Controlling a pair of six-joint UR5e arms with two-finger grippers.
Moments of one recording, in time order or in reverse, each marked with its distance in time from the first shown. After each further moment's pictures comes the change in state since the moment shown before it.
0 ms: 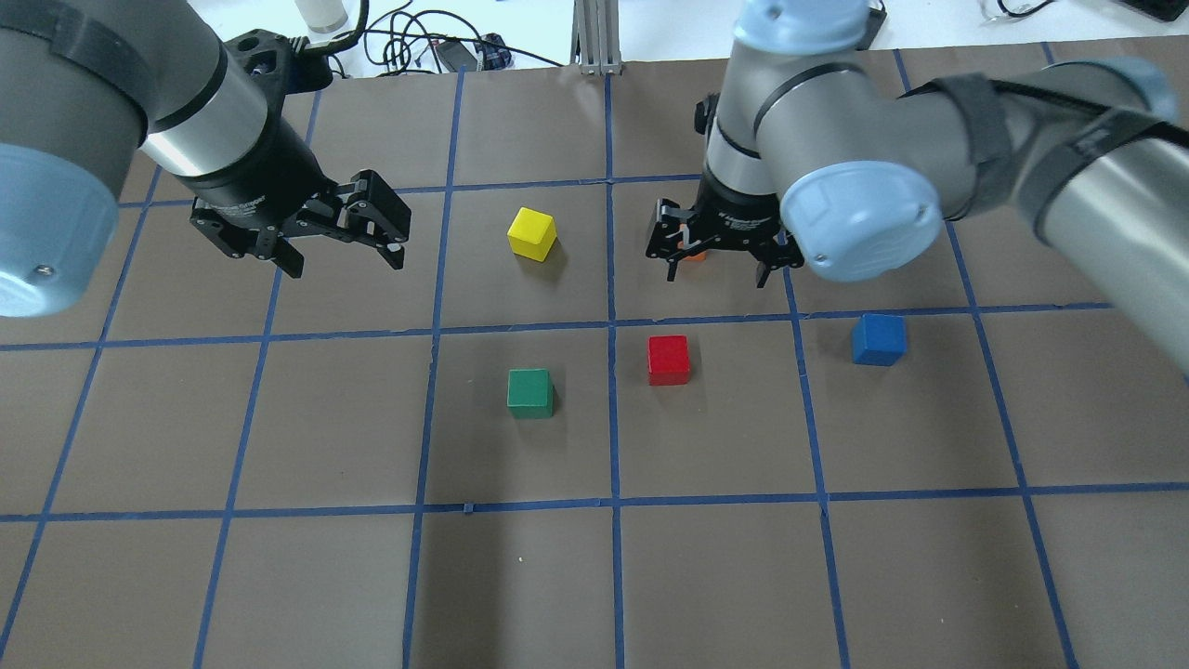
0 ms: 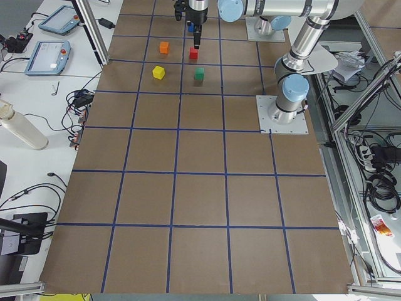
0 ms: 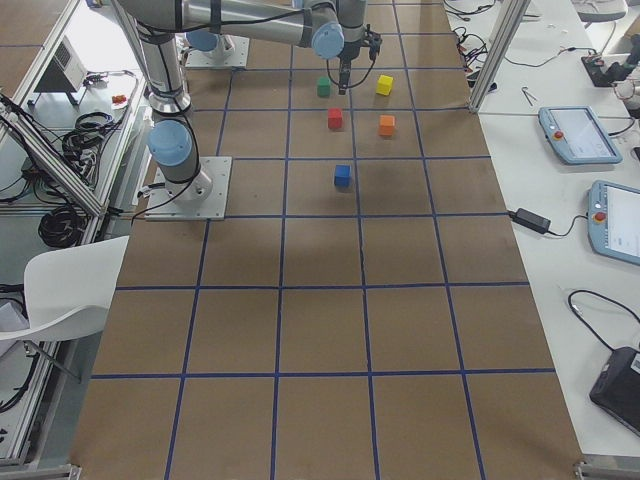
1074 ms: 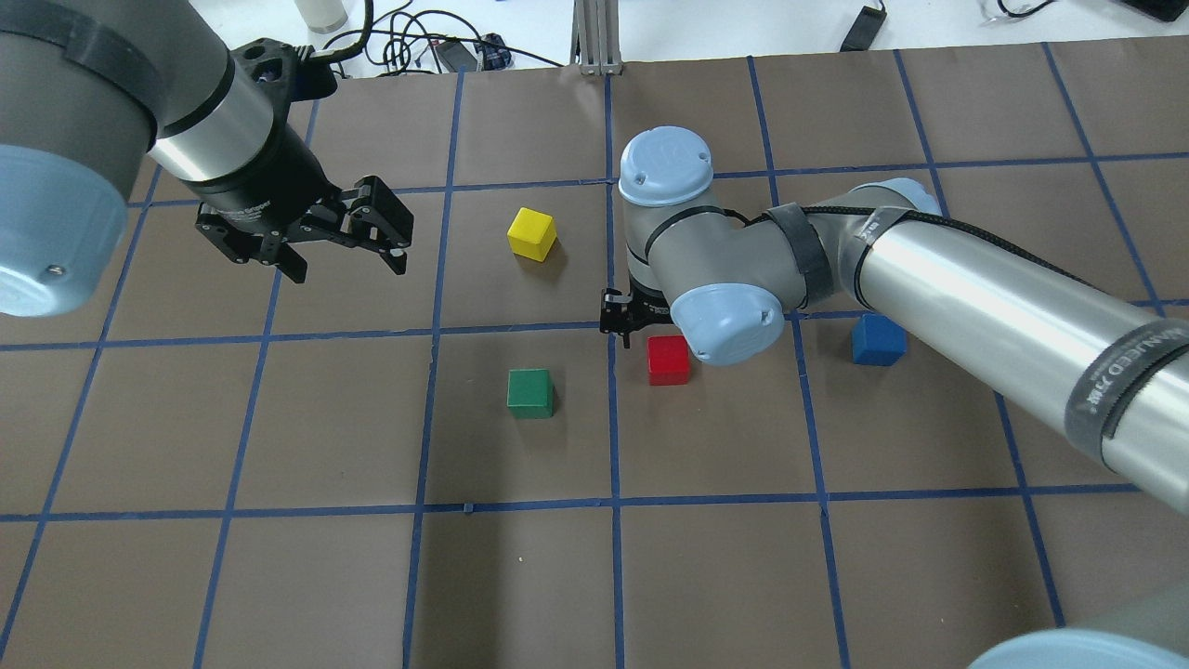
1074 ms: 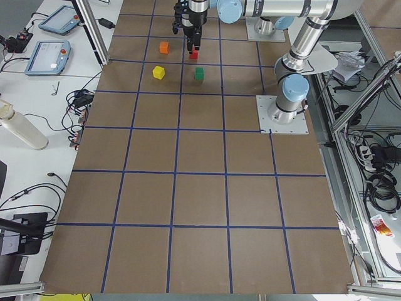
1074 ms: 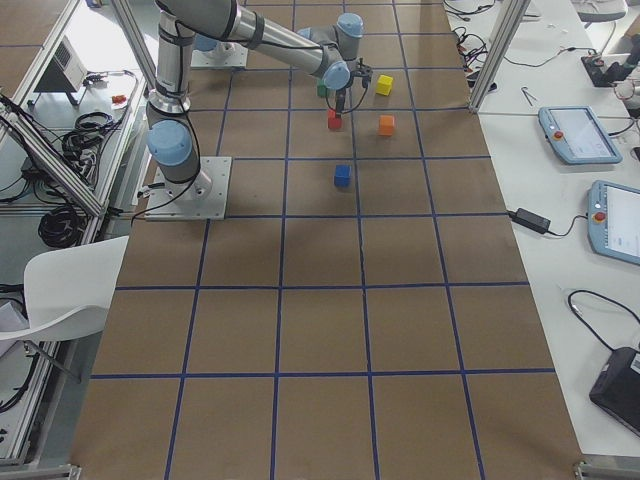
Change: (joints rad) left arm 0.000 -0.007 -0.006 0.000 0.000 -0.003; right arm 0.094 0.183 0.099 -0.226 -0.065 0.065
